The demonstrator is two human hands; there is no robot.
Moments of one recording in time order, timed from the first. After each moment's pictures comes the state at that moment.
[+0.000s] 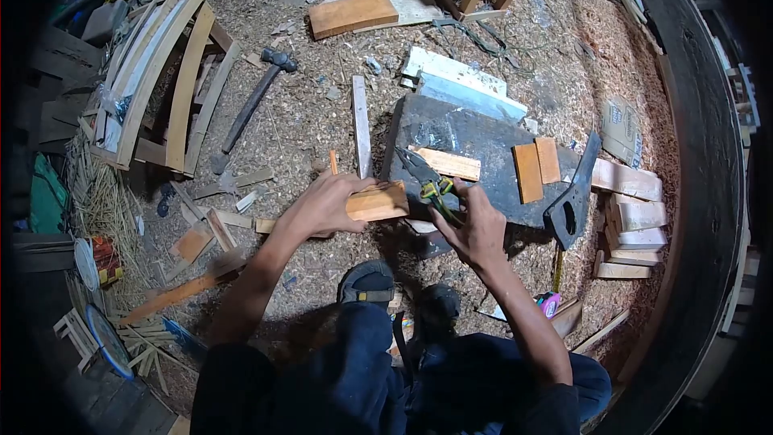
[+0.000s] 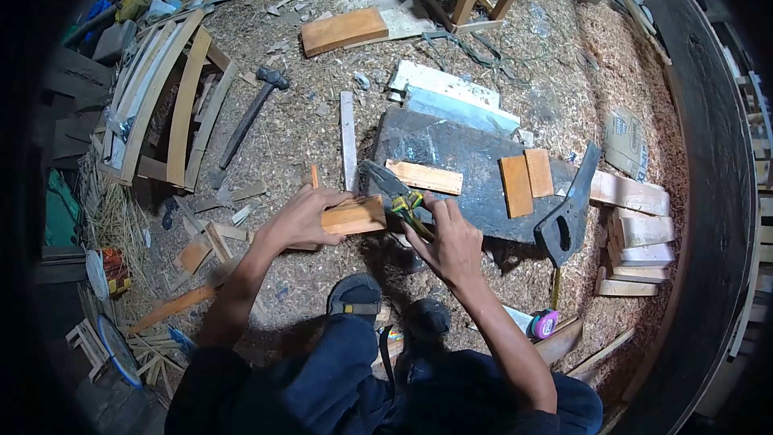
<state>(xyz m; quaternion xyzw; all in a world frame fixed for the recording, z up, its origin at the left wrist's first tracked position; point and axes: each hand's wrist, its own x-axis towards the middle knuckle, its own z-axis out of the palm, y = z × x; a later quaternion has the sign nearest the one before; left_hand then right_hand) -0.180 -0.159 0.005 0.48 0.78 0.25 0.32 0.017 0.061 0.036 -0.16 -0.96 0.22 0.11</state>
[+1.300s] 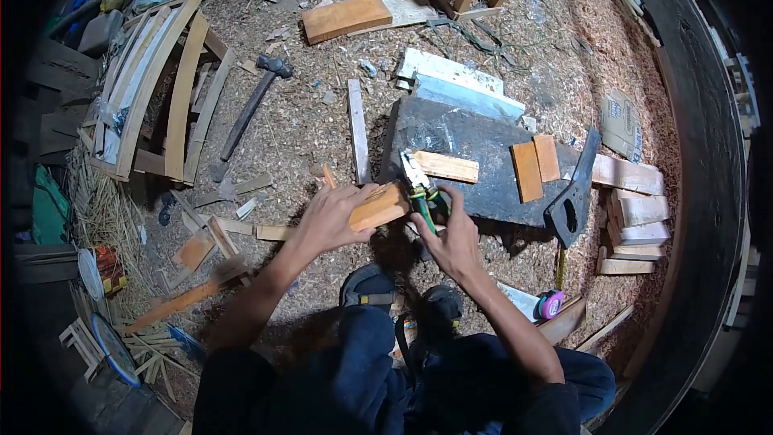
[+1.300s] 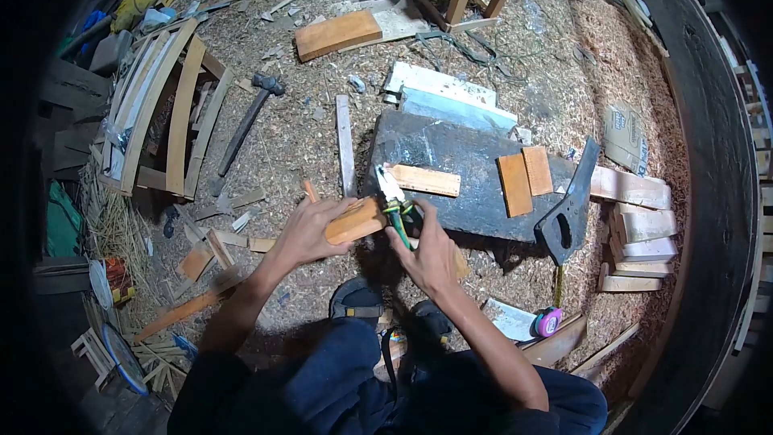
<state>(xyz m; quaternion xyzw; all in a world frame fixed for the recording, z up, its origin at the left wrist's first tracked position) -0.153 -0.160 -0.001 0.48 0.81 0.26 0.23 0.010 0.029 0.030 -0.30 -0.87 0.39 0.01</state>
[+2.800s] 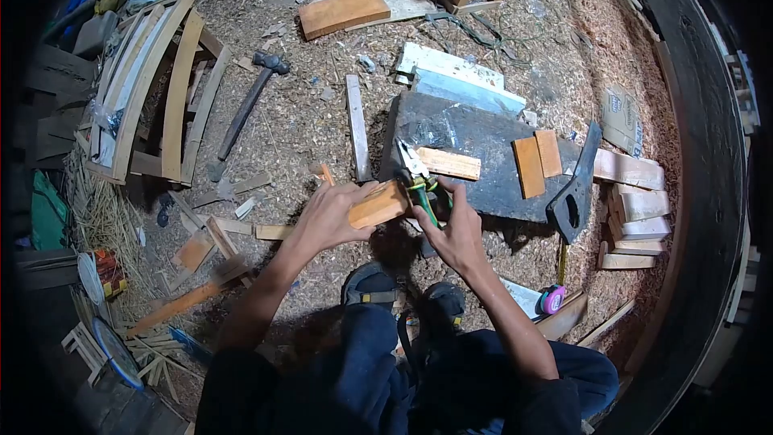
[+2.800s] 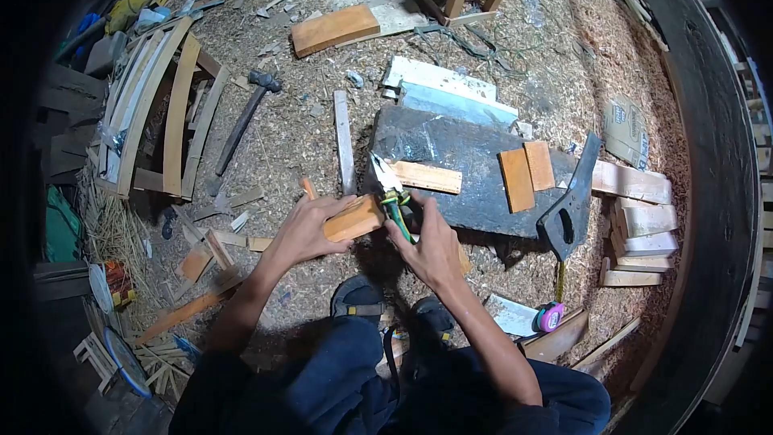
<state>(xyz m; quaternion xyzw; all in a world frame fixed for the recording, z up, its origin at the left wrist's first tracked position) -0.159 -0.159 0.007 0.46 0.80 0.28 0.27 0.005 0.034 0.030 -0.28 -0.86 0.43 0.01</state>
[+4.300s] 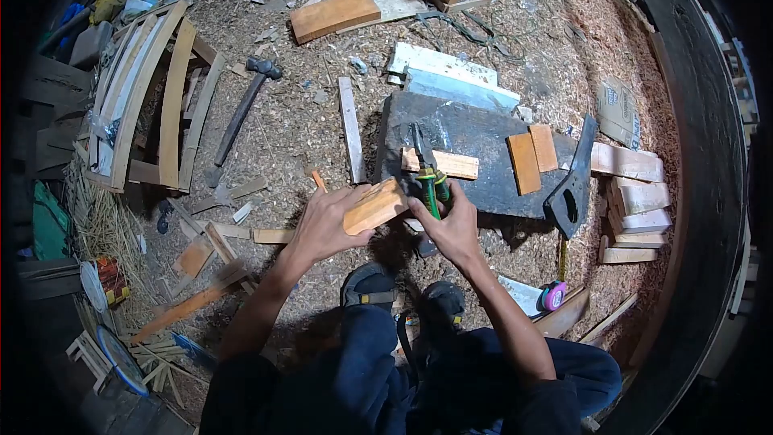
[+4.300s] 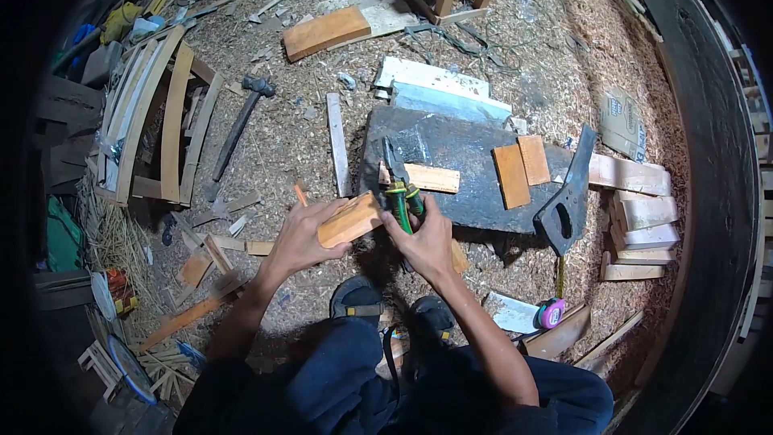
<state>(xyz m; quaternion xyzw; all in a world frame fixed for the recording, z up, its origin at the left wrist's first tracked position) -0.145 -0.163 0.002 0.46 0.81 0.30 0.22 -0.004 0.037 0.027 -0.35 -0.80 0.48 0.05</state>
